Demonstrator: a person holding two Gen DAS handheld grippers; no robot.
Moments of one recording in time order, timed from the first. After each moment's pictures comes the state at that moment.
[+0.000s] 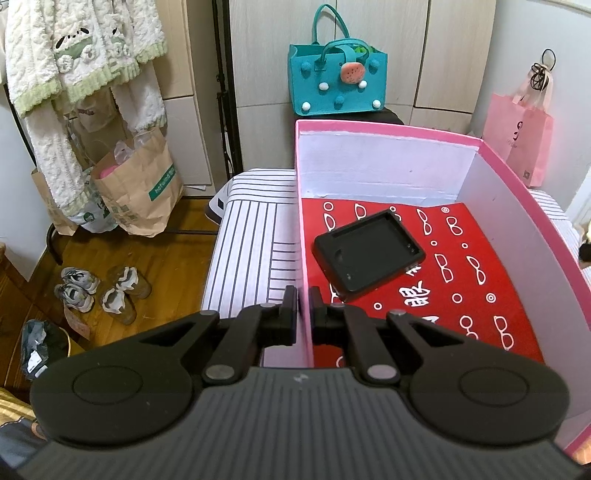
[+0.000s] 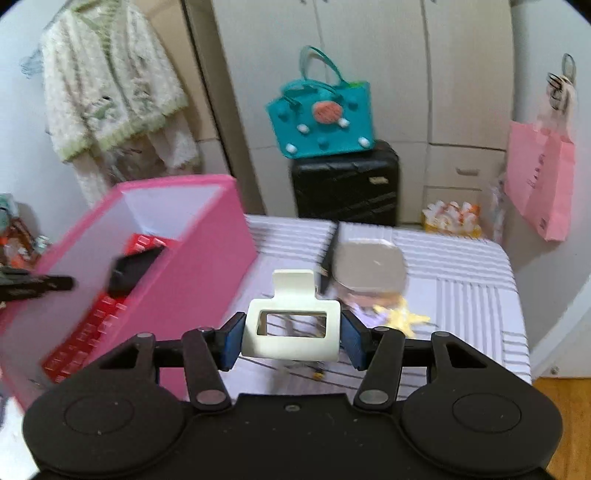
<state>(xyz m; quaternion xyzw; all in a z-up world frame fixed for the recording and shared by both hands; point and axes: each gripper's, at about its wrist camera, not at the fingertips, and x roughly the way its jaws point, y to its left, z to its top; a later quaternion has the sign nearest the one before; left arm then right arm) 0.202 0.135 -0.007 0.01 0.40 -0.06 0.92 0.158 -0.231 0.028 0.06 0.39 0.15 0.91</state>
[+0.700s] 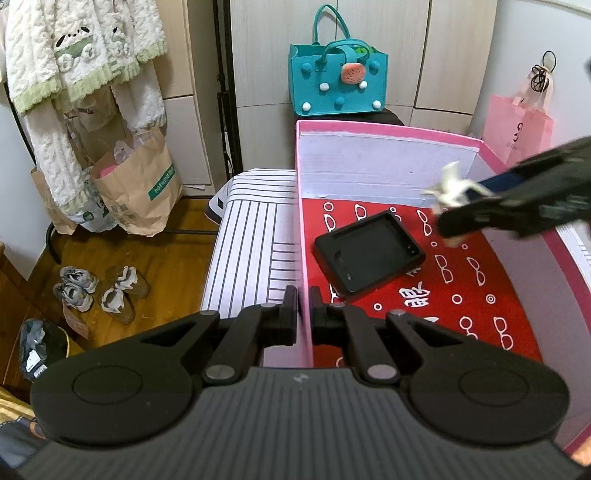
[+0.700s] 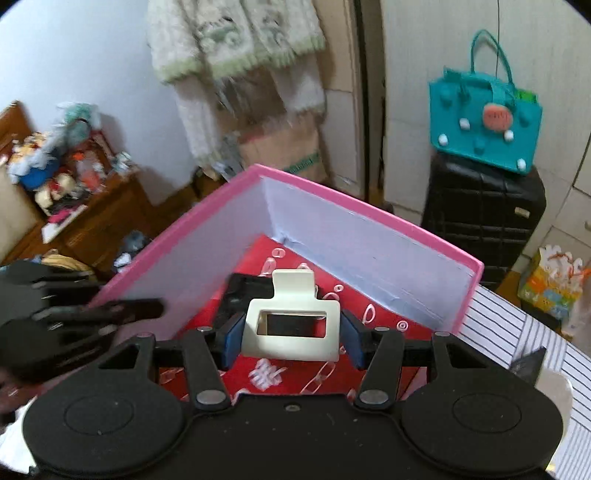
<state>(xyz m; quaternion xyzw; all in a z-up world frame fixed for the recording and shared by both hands) 0.203 0.134 -0.008 0.01 0.40 -0.06 0.92 0.274 -0.074 0.032 -0.04 0.45 0.31 0.83</state>
